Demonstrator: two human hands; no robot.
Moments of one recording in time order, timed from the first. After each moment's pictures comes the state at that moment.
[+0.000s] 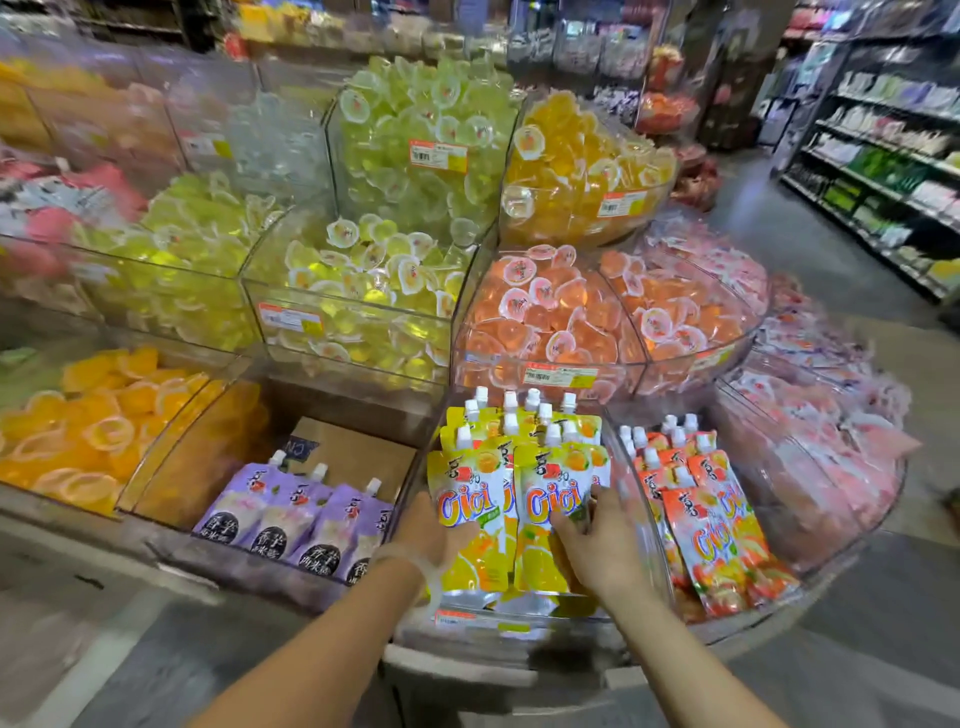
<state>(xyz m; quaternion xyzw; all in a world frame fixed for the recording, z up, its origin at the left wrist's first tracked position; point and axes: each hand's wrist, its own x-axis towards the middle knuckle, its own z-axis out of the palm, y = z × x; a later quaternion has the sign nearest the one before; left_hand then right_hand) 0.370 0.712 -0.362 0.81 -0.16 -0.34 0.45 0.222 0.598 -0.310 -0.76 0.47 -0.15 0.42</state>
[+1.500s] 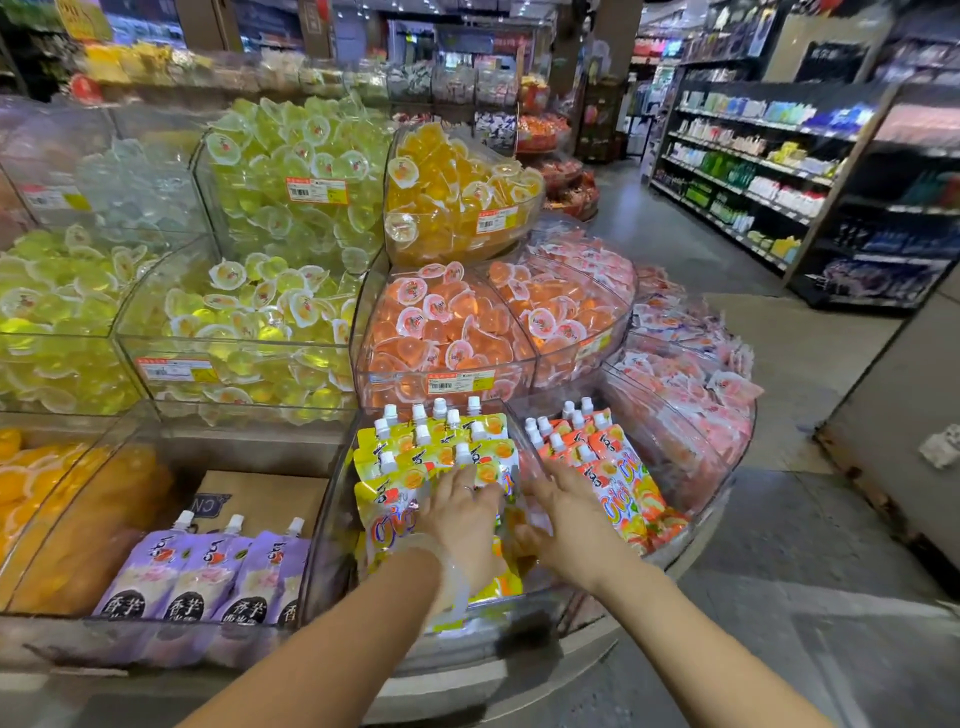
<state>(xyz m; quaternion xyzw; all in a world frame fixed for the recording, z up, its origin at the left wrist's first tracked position) 0.273 0.672 -0.264 0.82 -0.55 -0.14 0.05 0.158 0.584 -0.270 -0.91 0.35 -0.06 0.20</state>
